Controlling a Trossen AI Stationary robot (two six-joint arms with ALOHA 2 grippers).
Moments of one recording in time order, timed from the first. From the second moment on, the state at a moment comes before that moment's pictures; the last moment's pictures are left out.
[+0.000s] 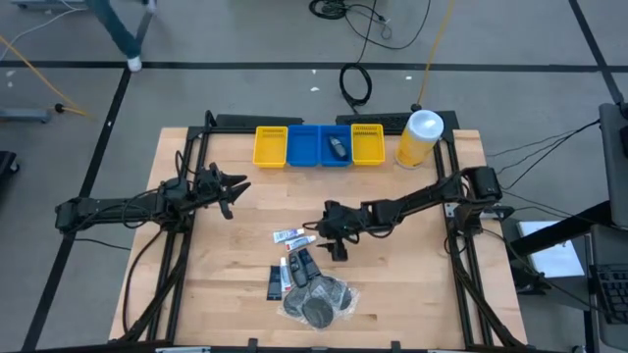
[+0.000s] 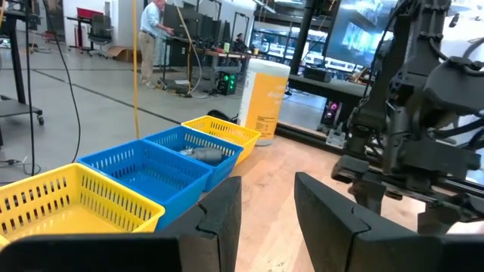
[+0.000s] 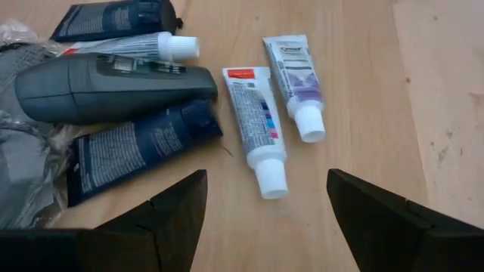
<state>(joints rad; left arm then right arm) 0.16 0.28 0.02 0.29 -0.21 -0.19 0.09 1.83 0.97 0.15 -0.02 -0.03</state>
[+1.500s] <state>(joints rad) 0.16 0.28 0.02 0.29 -0.22 -0.19 0.11 2.00 0.97 0.35 0.00 -0.02</state>
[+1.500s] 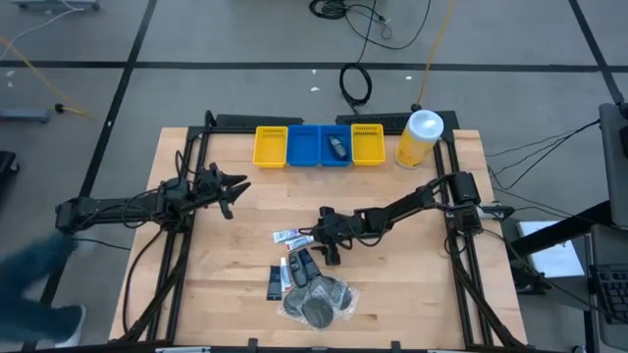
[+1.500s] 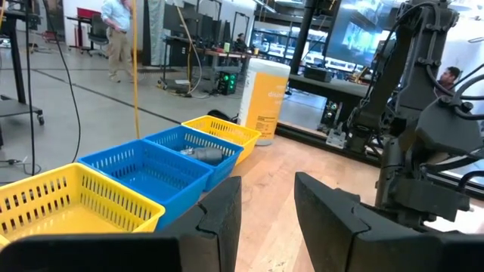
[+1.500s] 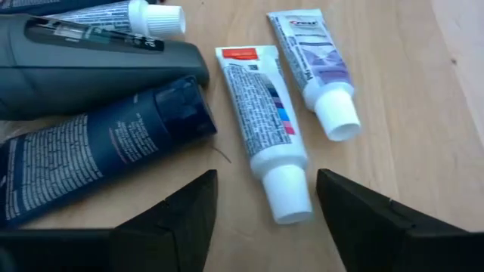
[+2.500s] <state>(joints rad) 0.16 0.28 0.02 0.28 -0.22 -0.19 0.11 1.96 0.97 0.34 0.00 -0.01</state>
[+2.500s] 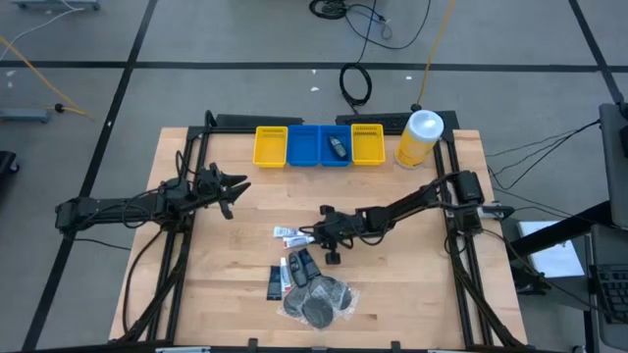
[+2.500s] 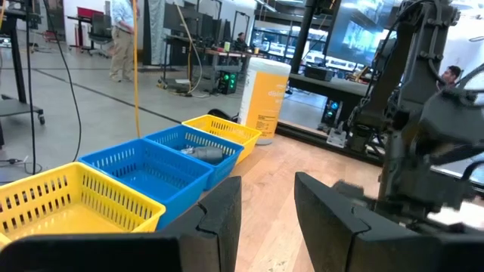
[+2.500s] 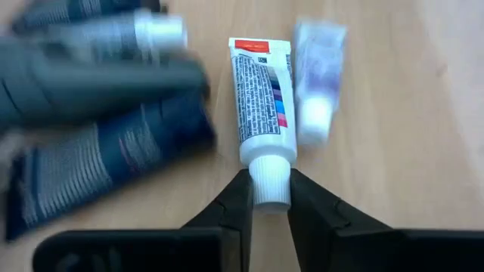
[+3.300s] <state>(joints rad) 0.16 0.28 0.02 0.29 -0.22 -0.19 -0.05 1.68 0.97 0.32 0.19 -0.03</state>
